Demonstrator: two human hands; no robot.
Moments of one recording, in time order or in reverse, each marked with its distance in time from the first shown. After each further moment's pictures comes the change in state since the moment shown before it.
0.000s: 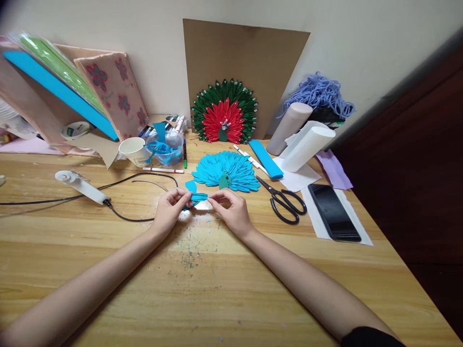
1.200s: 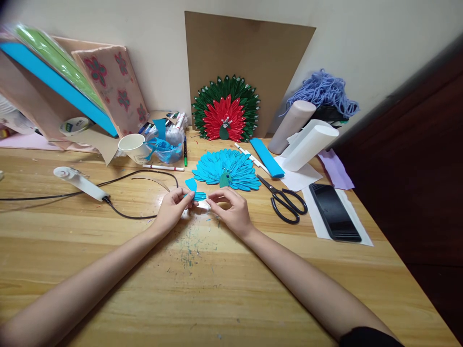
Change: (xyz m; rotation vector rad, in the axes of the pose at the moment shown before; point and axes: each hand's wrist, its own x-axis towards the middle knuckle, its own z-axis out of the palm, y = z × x) left_hand 0.002 -0.009 0.000 0.071 -0.102 -0.011; right_hand -0.003 -0.004 -0.001 -0.013 -0.011 -0.095
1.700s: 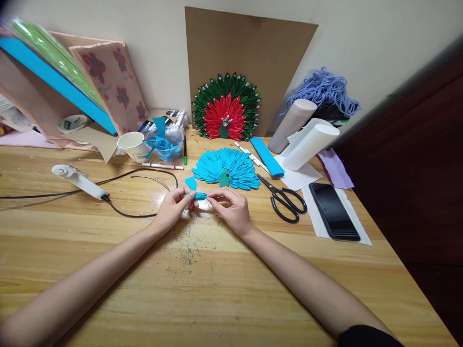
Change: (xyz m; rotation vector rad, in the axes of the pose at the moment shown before) left_hand -0.001 0.004 0.000 0.013 -0.086 0.012; right_hand 0.000 0.000 0.000 -0.007 0.022 0.000
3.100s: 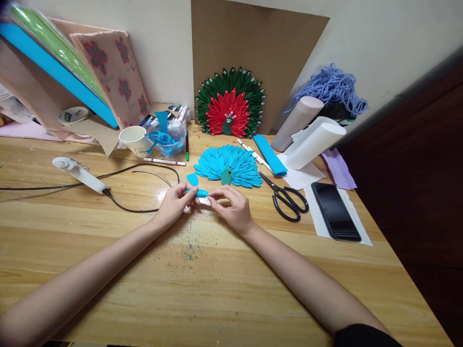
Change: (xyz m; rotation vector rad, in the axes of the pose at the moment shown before) left_hand 0.001 -0.004 0.000 0.078 0.016 -0.011; right_hand 0.001 0.002 -0.001 -0.219 -0.009 -0.307
